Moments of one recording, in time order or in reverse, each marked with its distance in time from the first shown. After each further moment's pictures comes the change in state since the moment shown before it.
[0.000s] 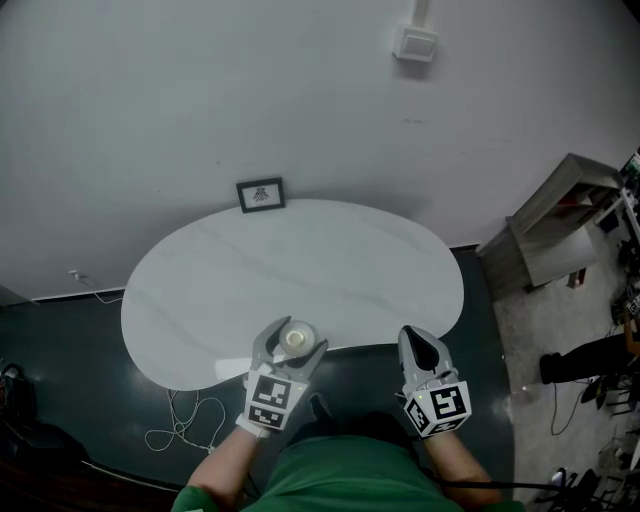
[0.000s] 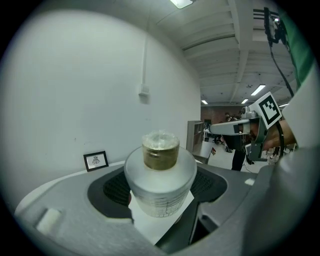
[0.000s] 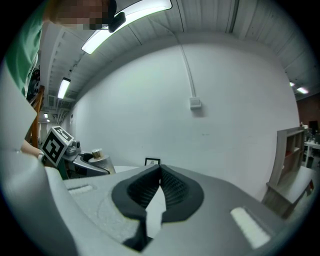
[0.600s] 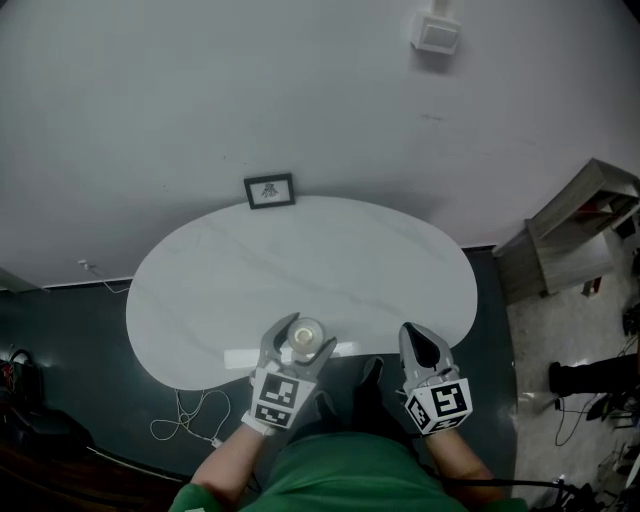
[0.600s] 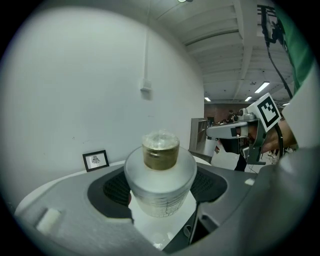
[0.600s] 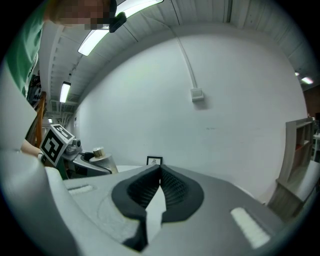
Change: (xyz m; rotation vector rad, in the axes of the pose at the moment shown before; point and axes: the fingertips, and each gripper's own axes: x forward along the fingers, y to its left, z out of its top) left arm 0.040 0.012 0.003 -0.006 0.032 0.026; right arm 0.050 -0.021 -0.012 0.032 0.025 0.069
